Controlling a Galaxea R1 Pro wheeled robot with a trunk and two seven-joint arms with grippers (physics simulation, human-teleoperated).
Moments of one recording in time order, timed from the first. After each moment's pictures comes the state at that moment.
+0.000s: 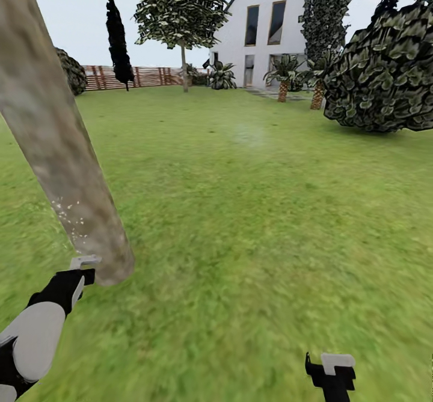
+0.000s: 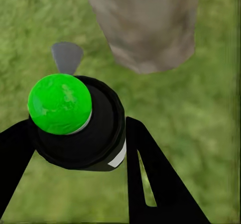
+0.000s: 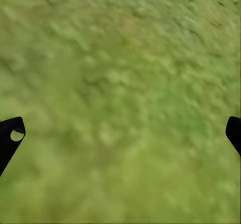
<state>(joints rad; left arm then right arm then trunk) -0.89 0.21 0.63 -0.39 -0.55 0.32 0.05 -0.46 -0.06 -0.38 -0.07 0.55 -0.56 -0.37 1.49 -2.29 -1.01</state>
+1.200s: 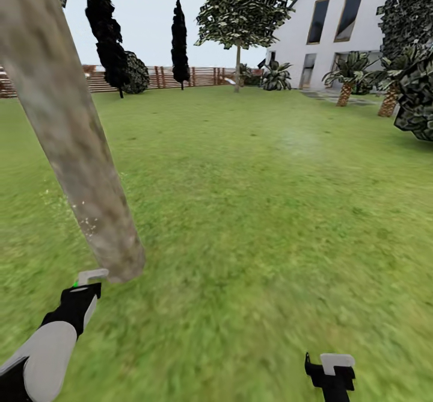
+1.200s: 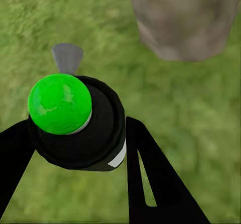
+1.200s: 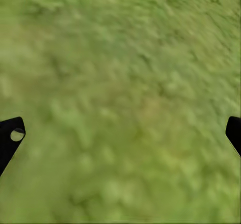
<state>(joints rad) -0.80 0.13 0.65 -0.39 -0.55 0.19 0.19 -0.46 -0.06 -0.38 -0.07 0.56 -0.56 -0.37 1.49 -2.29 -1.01</state>
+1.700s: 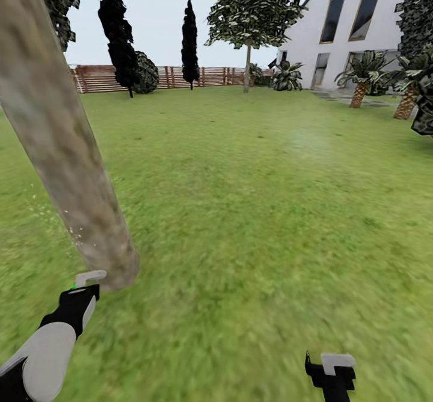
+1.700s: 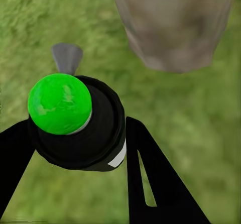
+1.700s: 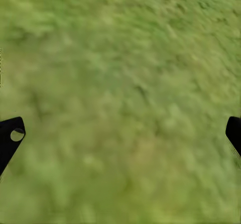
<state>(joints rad) -0.80 0.13 0.69 -0.39 -0.55 0.19 0.19 -0.46 -0.06 -0.39 -0.07 0.56 -0.56 -0.37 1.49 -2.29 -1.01</state>
